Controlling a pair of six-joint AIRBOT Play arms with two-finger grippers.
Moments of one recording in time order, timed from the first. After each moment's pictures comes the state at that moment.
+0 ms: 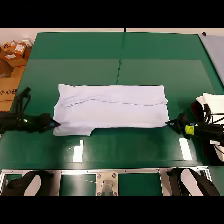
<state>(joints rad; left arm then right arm) 0.25 -0.76 0.69 0.87 -1.41 -1.37 -0.57 -0.80 0.42 -0.73 1.19 1.38</state>
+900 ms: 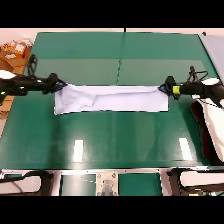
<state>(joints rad) 0.15 -1.48 1.14 0.58 -0.99 -1.13 -0.25 -1.57 1.13 -0.64 0.84 1.40</state>
